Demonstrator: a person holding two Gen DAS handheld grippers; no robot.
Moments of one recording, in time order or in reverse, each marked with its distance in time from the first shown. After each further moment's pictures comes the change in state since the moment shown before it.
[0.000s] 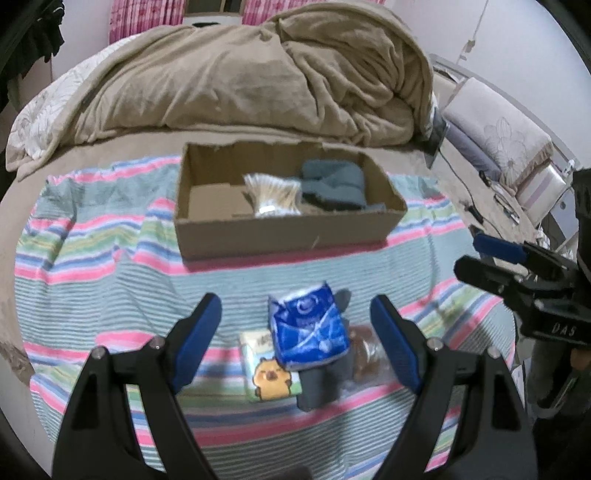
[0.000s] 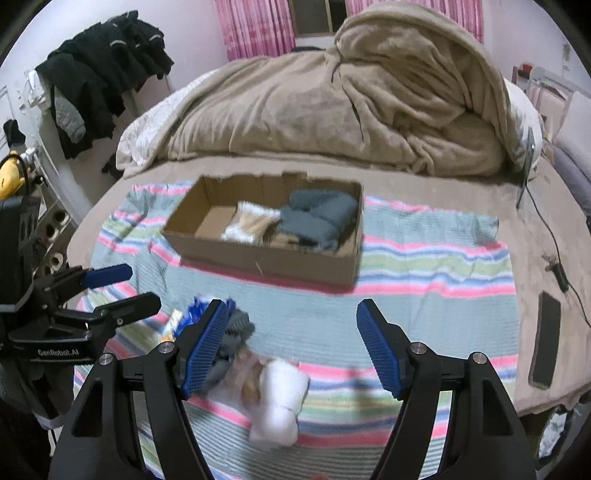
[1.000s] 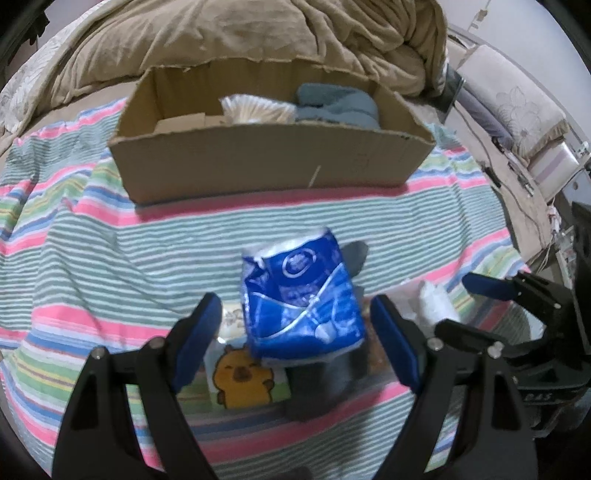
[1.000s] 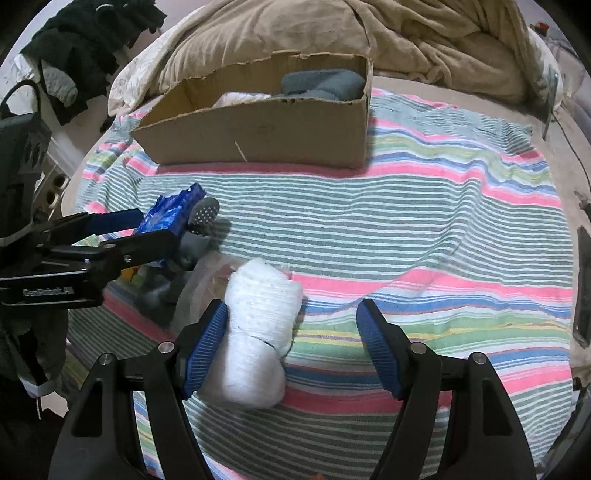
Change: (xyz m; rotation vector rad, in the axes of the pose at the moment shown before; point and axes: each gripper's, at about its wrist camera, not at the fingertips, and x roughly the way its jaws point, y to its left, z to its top) left arm 0.075 -0.010 -0.024 0.008 0.154 0.019; right arm 0.063 -0.020 -0.069 0.021 0.220 0.059
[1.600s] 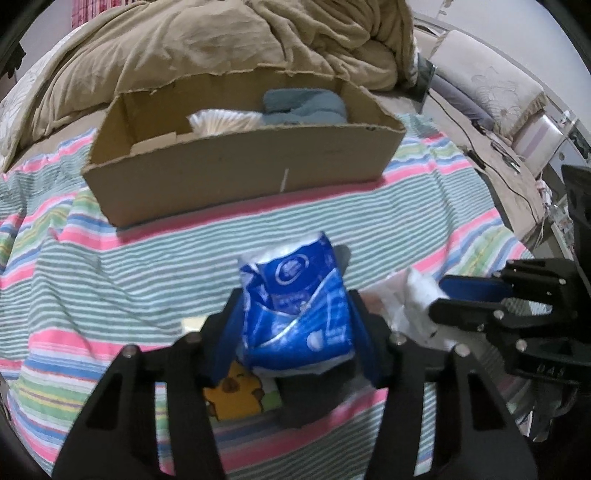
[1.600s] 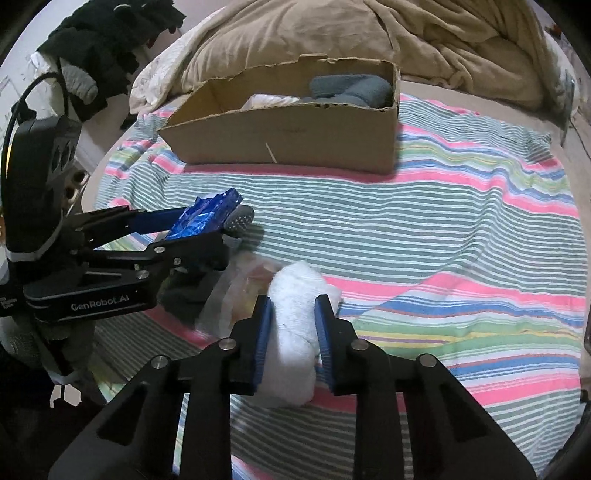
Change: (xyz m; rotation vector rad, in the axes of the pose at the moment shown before) left arm -0.004 -0.012 -0.002 0.107 -0.042 -0.034; right arm -0.009 0.008 0.002 -0.023 -0.010 0.081
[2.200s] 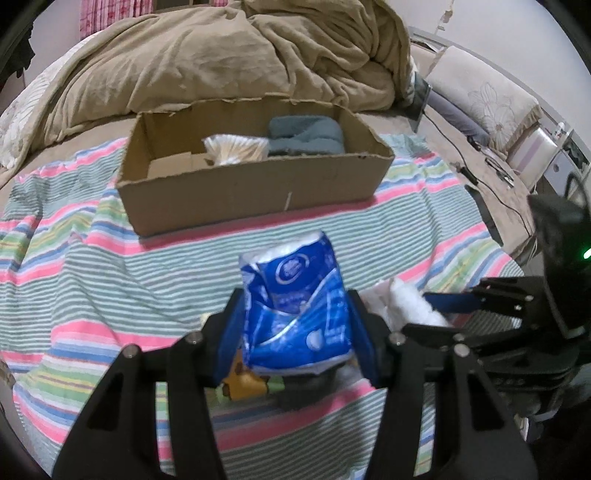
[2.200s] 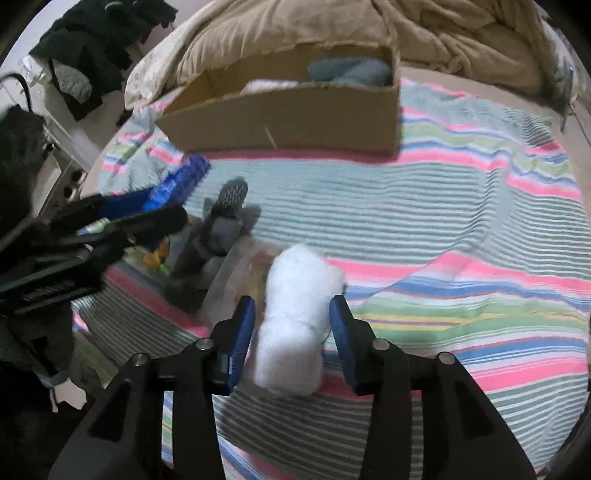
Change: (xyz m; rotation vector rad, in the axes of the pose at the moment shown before) left arm -0.034 0.003 -0.004 -0.020 -0.064 -0.006; right arm 0.011 0.005 -0.005 0.017 0.050 -0.014
